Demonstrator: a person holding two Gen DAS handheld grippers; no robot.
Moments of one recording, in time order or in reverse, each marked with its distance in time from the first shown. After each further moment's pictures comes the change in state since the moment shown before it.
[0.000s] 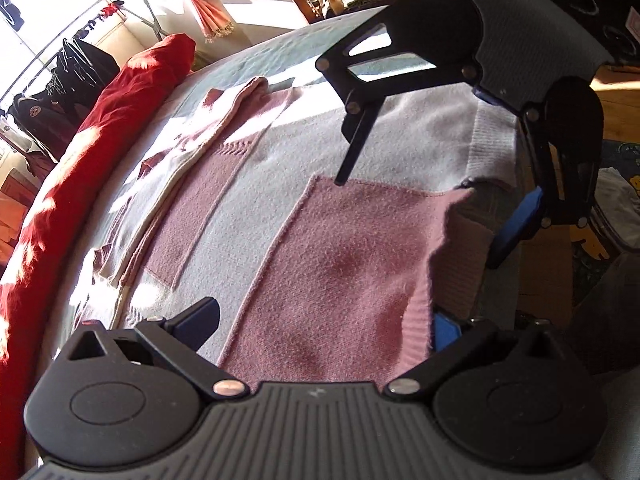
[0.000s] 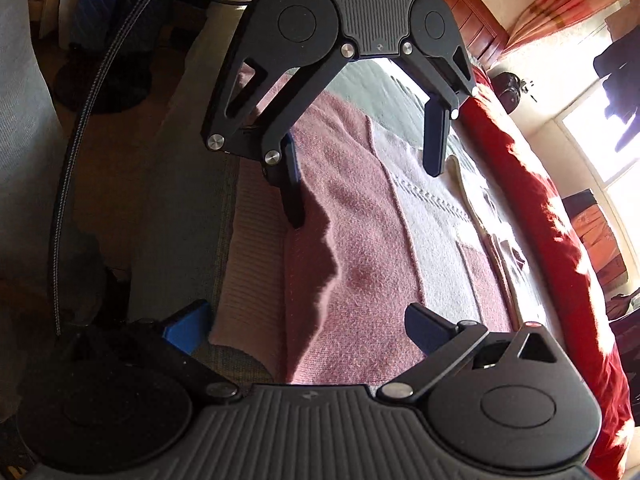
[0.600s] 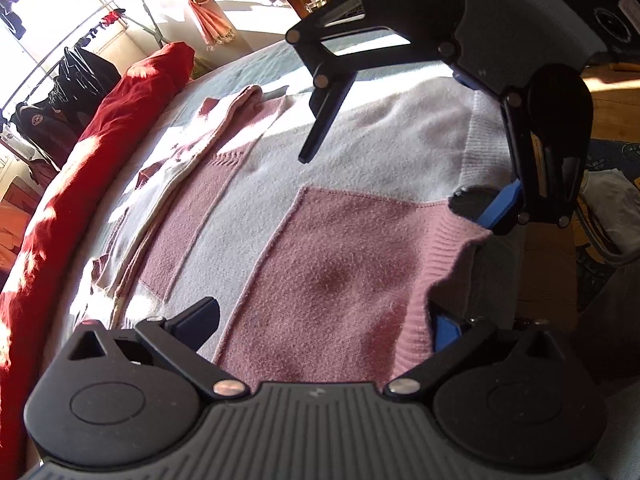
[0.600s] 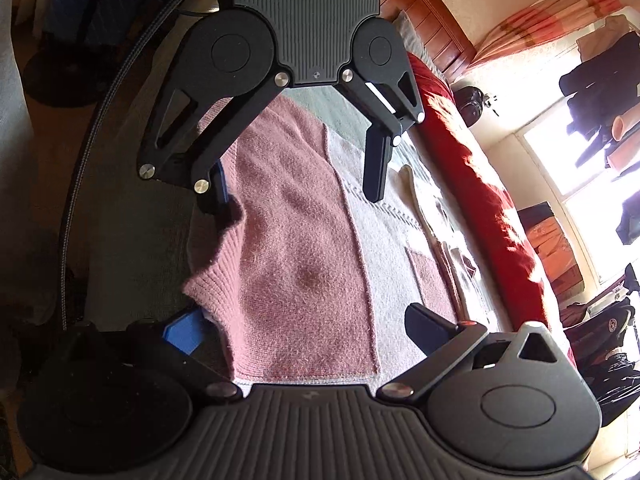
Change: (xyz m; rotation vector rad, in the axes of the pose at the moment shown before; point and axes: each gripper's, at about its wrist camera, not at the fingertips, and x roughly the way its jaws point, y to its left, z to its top) left arm 0.007 -0.010 0.005 0.008 -0.010 0.042; right arm -0.006 -0.001 -0.006 -0.006 0.013 -0.097
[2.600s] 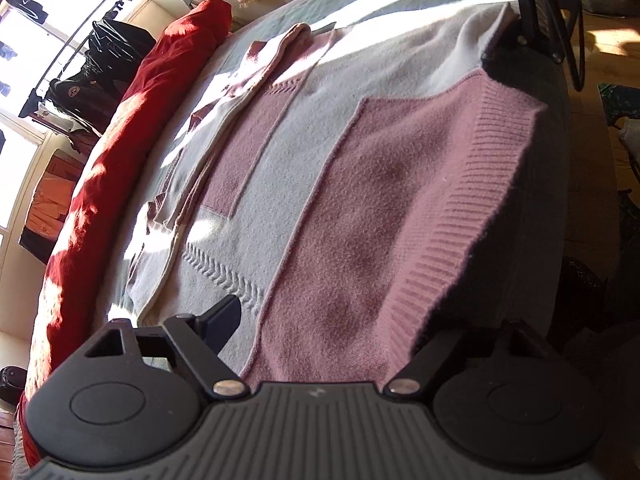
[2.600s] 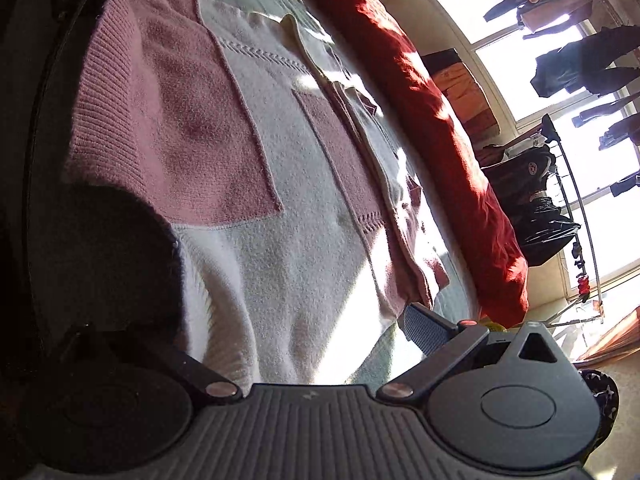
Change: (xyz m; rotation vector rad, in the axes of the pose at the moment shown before) left arm -0.015 0.017 -0.040 0.039 0.164 0.116; right arm -0.004 -0.029 -0.023 0.227 0.444 -0.244
